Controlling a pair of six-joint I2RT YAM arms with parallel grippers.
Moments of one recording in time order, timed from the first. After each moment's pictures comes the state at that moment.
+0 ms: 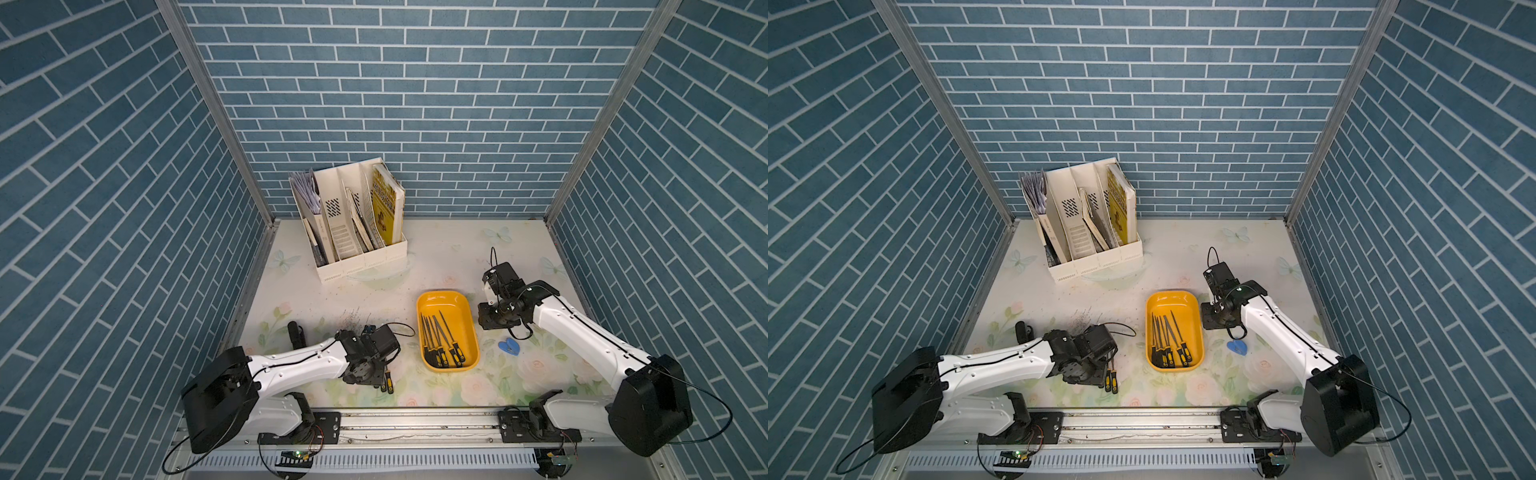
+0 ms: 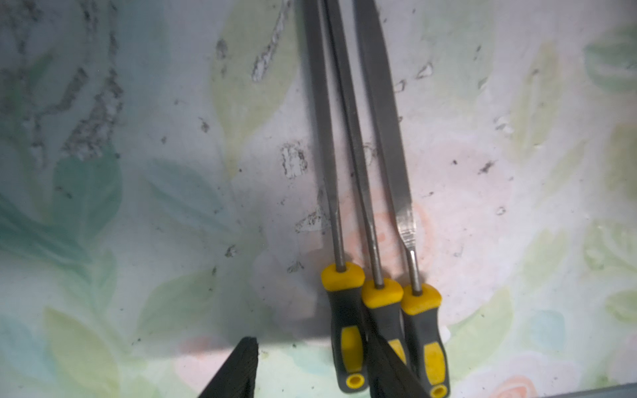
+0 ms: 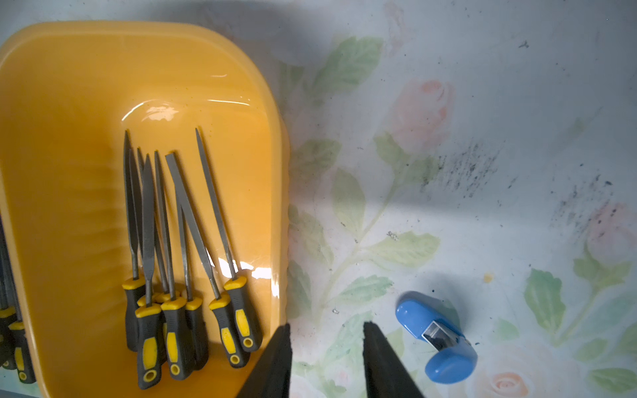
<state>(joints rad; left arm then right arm) -1.00 1.30 0.64 -0.77 -0.04 -0.91 0.49 1.29 0.95 -0.92 -0.02 0.31</state>
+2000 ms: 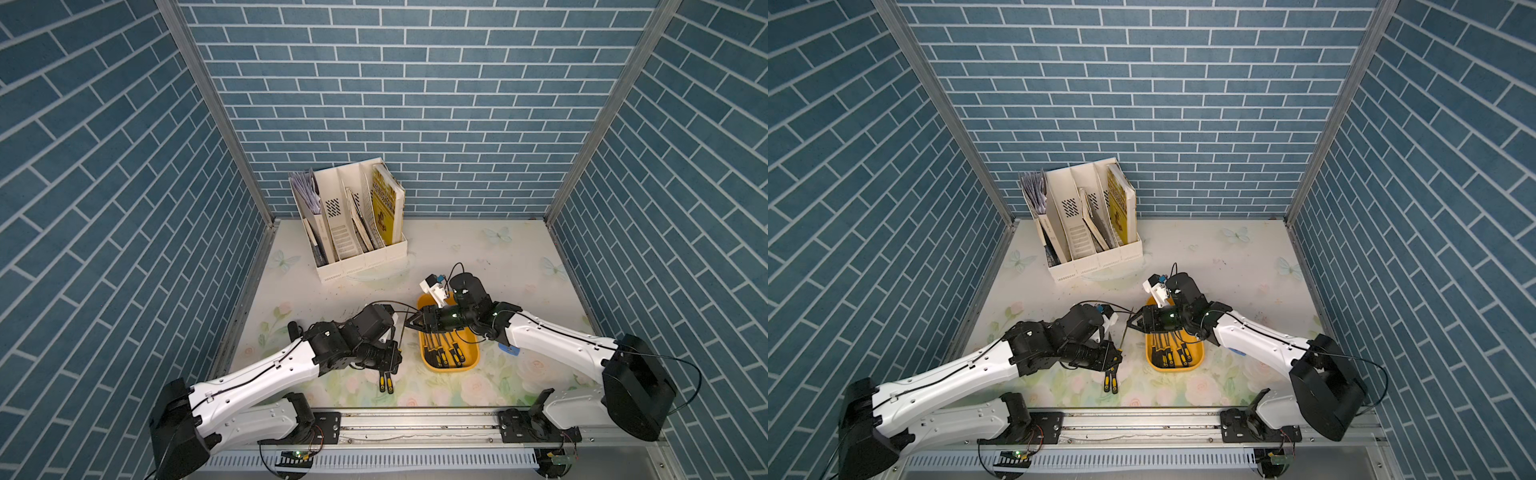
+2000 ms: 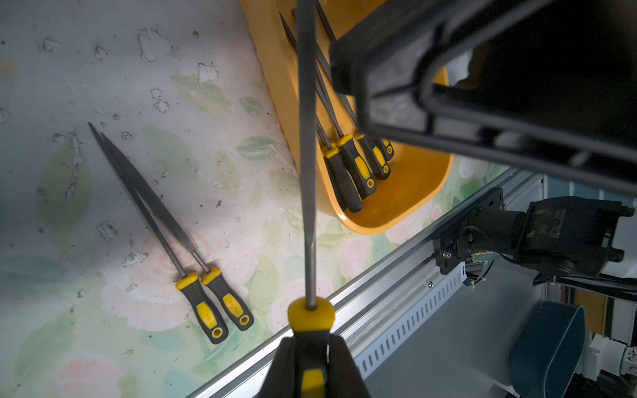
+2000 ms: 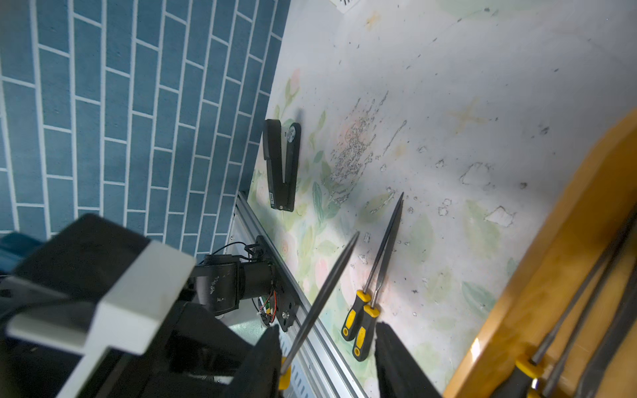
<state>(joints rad) -0.98 1.07 0.82 -0.73 0.21 -0.77 0.83 1.40 0.81 -0.08 -0.61 0.74</state>
